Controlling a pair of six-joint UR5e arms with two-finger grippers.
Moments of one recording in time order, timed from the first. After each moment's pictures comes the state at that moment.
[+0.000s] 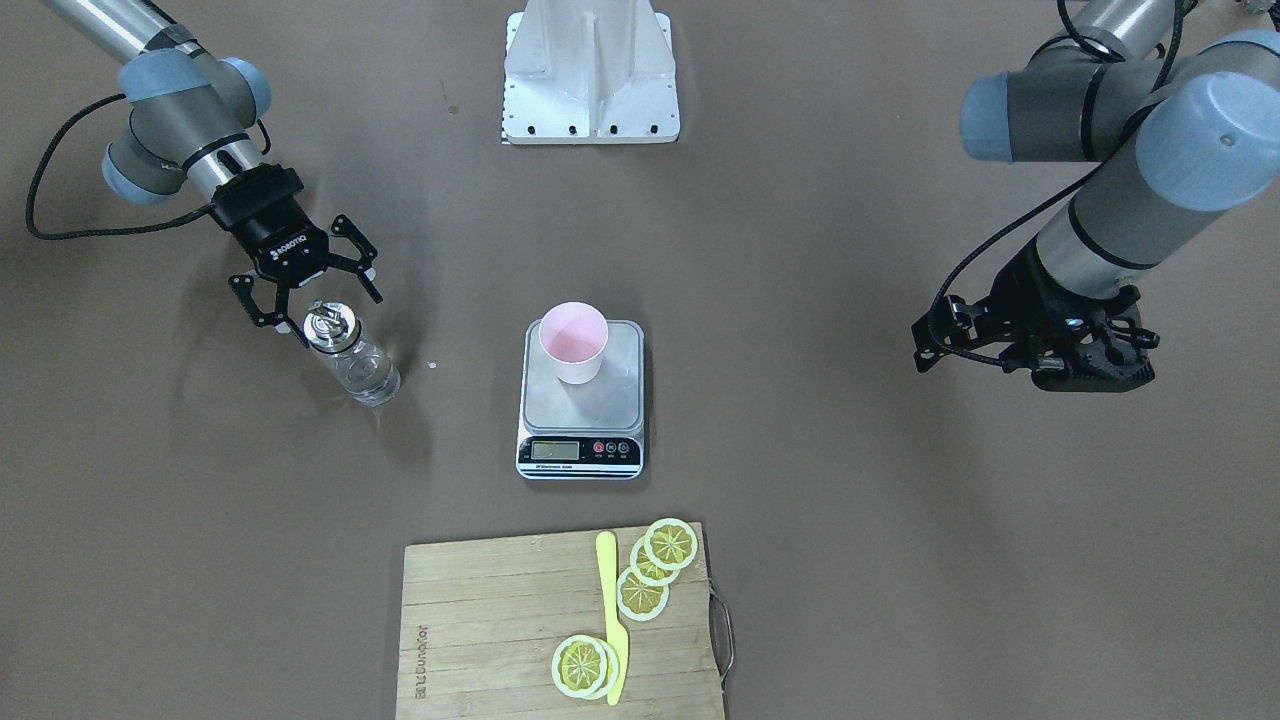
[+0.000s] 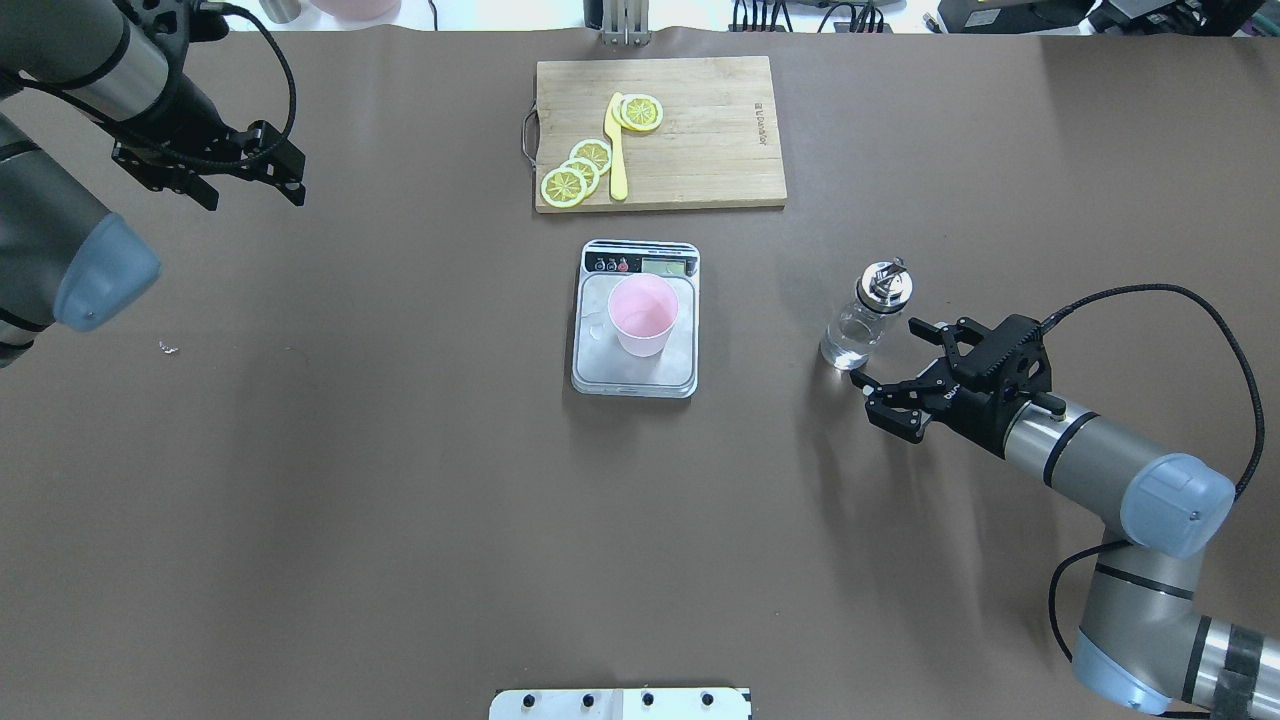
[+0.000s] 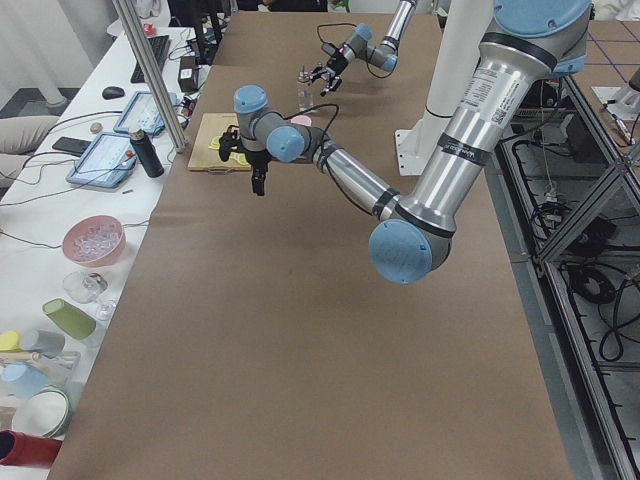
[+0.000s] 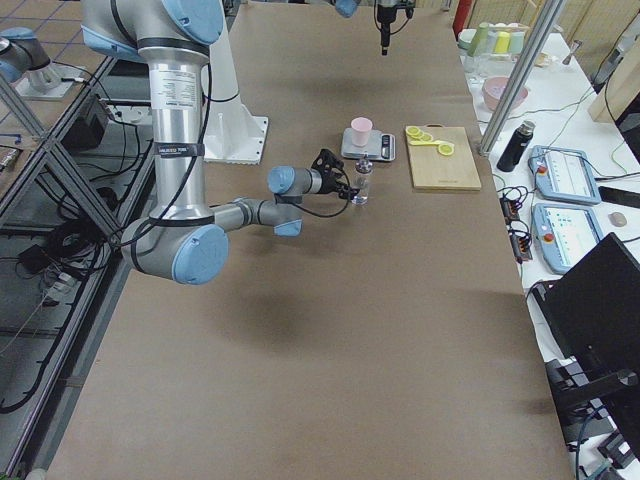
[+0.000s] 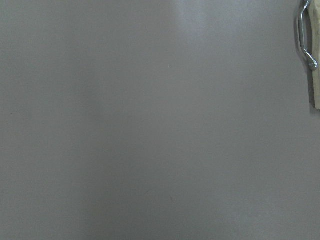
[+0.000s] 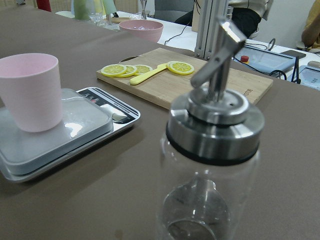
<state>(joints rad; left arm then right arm) -1.03 -2.02 -1.71 -1.60 -2.25 -0.80 0.43 -1.53 1.60 -0.12 1.26 0.54</state>
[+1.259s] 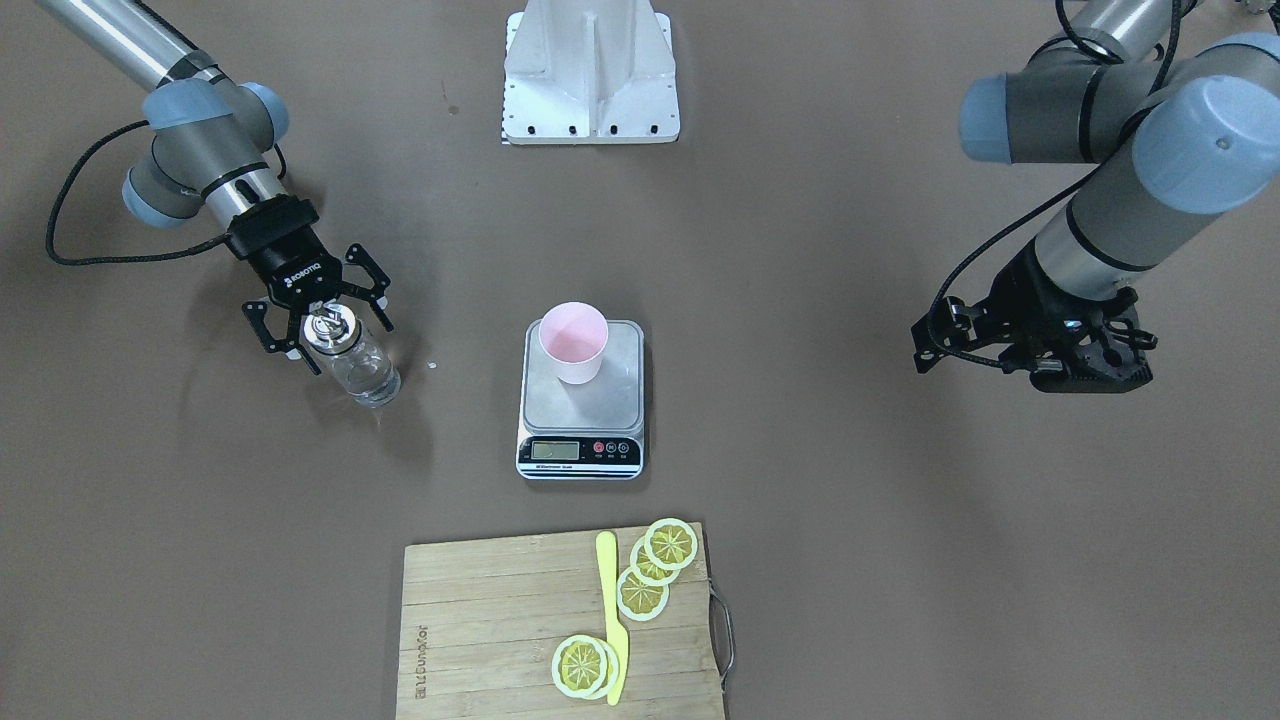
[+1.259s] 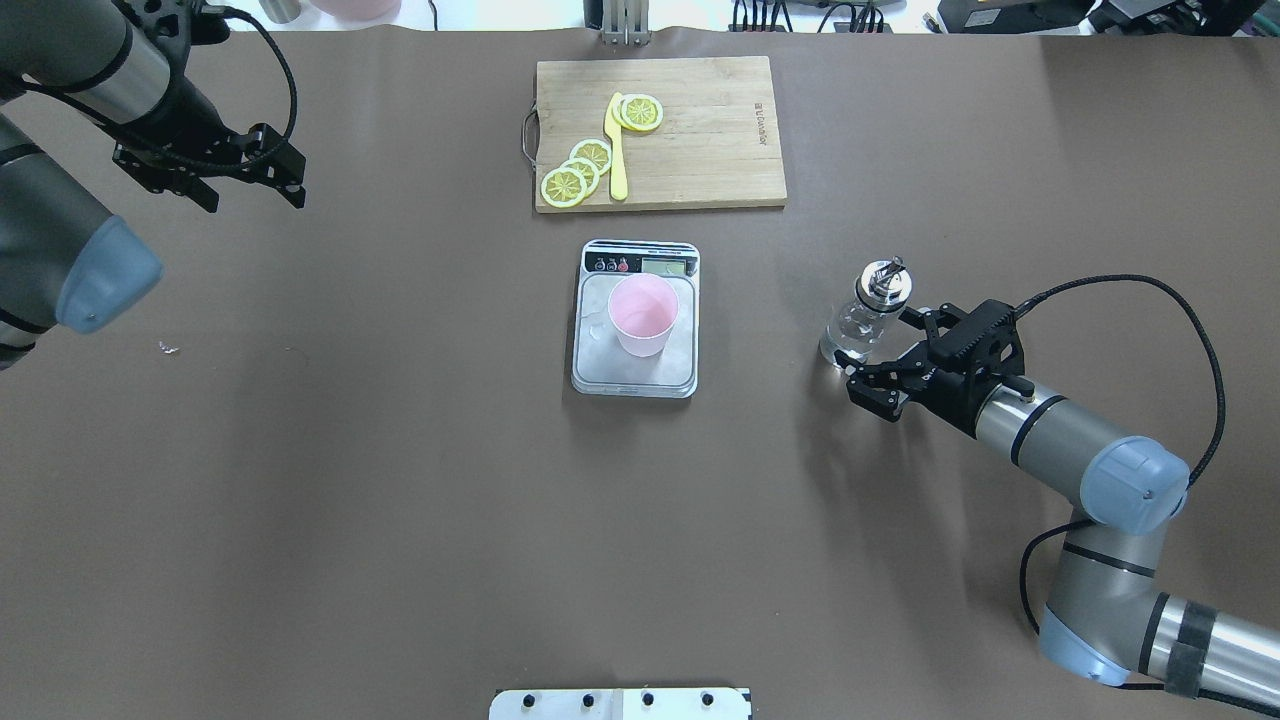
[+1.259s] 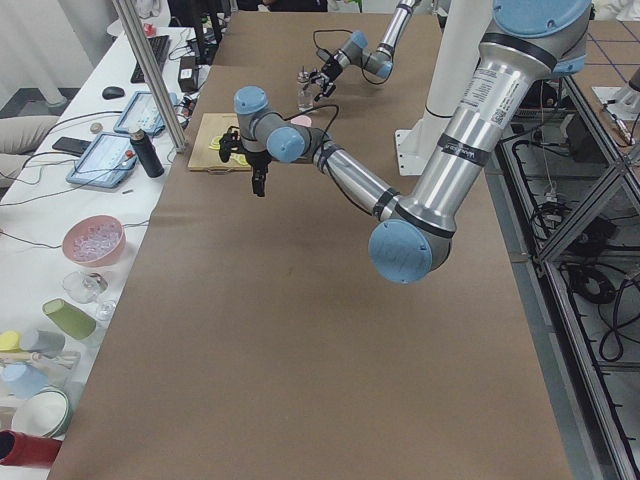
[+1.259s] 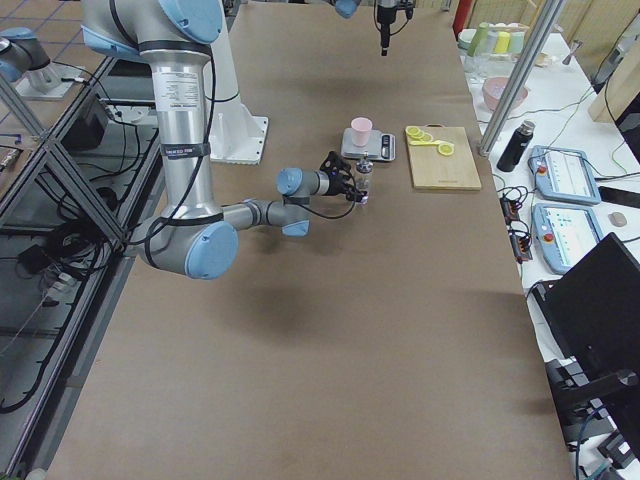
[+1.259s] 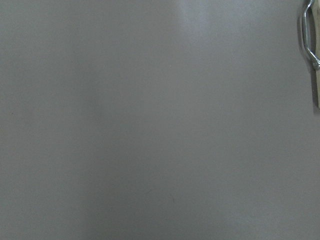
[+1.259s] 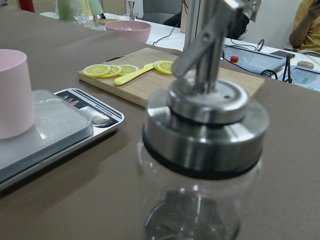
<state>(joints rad) -1.03 -2.02 -1.71 -1.61 -2.25 -0.80 0.45 -1.46 1.51 -0.11 1.25 0.56</state>
